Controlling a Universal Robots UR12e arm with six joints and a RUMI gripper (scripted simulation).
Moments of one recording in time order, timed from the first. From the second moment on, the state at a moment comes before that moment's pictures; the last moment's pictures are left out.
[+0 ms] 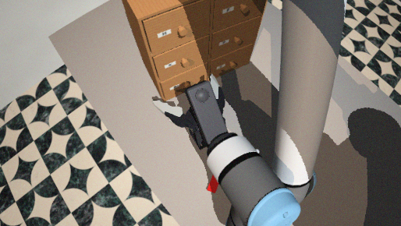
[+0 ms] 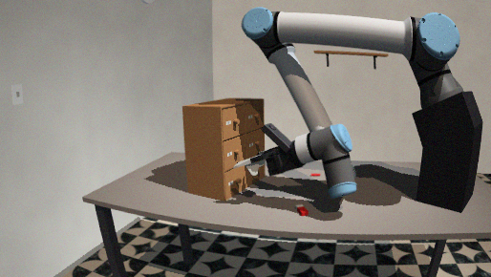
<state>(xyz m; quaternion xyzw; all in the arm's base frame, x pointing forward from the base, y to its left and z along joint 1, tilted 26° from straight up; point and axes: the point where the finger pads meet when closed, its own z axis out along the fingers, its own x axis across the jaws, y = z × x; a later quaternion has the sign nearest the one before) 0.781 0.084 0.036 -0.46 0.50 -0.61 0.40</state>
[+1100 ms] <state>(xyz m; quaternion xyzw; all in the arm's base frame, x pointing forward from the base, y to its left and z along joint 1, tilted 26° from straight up) 0.778 0.085 0.037 -0.47 0.51 -0.60 0.39</state>
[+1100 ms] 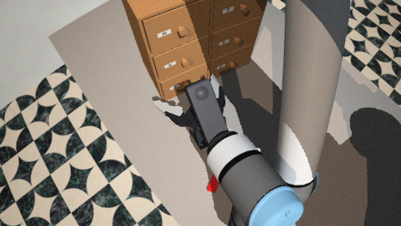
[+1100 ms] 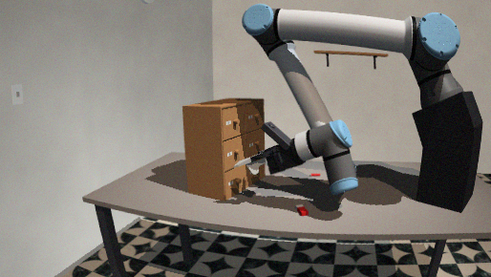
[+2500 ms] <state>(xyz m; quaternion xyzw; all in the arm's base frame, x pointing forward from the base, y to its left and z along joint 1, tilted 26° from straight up) 0.748 0.096 0.052 -0.53 0.60 -0.51 0.31</state>
